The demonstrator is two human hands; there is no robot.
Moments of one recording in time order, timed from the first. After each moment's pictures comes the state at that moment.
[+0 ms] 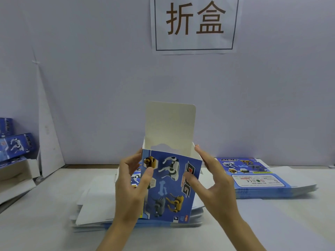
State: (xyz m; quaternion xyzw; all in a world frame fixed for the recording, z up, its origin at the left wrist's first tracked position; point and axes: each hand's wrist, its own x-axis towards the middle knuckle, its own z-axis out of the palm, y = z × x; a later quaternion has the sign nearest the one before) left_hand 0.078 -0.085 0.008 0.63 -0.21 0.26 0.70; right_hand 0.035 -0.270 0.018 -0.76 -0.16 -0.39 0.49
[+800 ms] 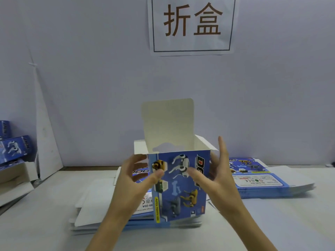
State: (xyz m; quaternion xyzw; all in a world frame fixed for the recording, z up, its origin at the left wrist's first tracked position) left_hand 0.086 -0.076 0.019 0.71 -0.21 0.15 0.65; right_hand 0.035 -0.273 0.032 -0.70 -0.14 -0.27 0.65
